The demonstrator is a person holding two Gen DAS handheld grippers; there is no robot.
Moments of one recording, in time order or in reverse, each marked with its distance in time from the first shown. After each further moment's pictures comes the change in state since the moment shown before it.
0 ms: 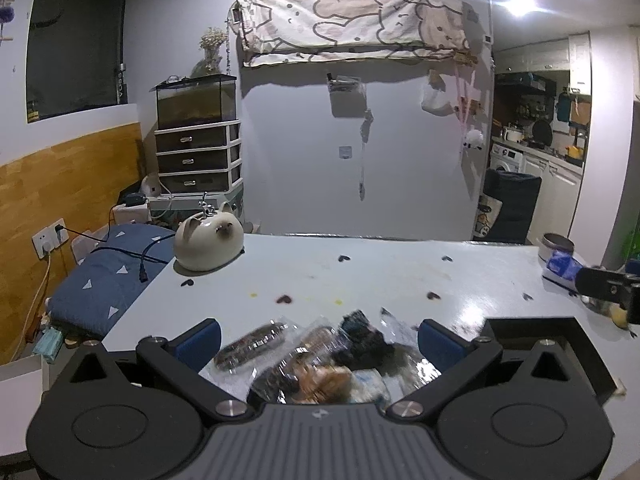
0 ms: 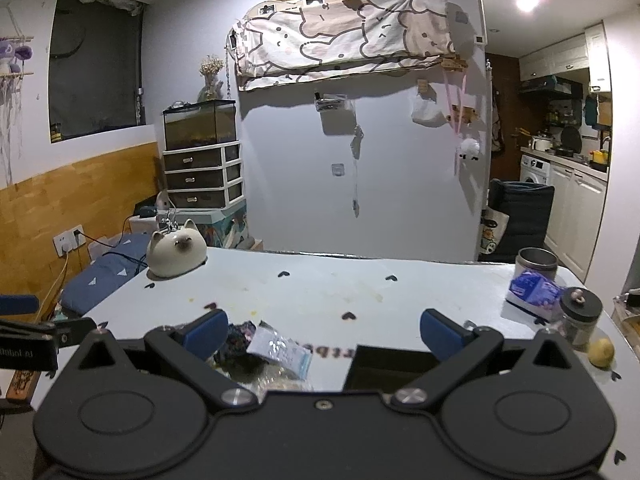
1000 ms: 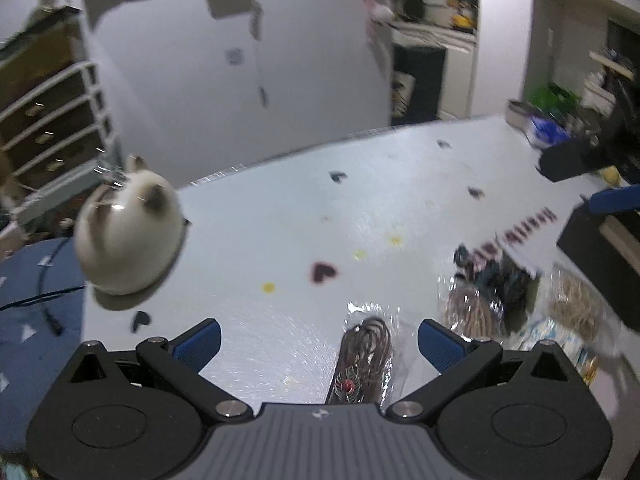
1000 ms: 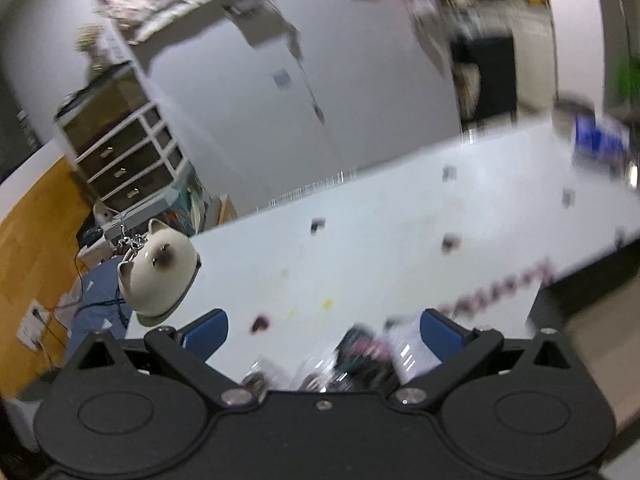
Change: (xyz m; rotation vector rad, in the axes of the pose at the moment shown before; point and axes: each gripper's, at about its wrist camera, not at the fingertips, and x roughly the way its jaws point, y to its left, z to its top) left arm 0.268 0.163 0.039 0.376 0.304 -0.413; right arm 0.222 0.145 0.038 0.482 0.318 -0.158
